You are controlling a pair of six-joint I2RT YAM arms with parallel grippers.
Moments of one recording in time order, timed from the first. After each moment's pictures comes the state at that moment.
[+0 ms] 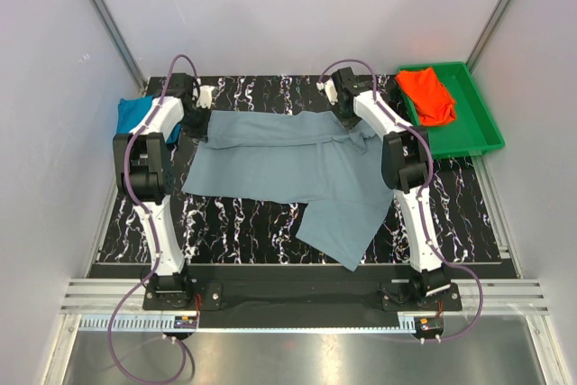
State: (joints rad) left arm 0.03 2.12 1.72 -0.76 0.20 0.21; right arm 0.33 2.49 2.20 -0.79 0.17 -0.37
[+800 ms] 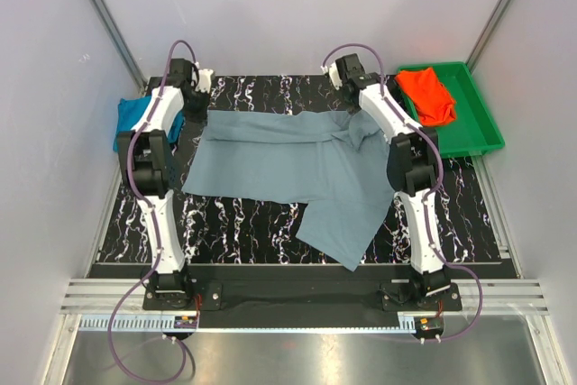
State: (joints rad) left arm 0.03 2.20 1.91 -0.78 0.19 0.21; right arm 0.32 2.40 2.20 -0.75 0.27 -0.38
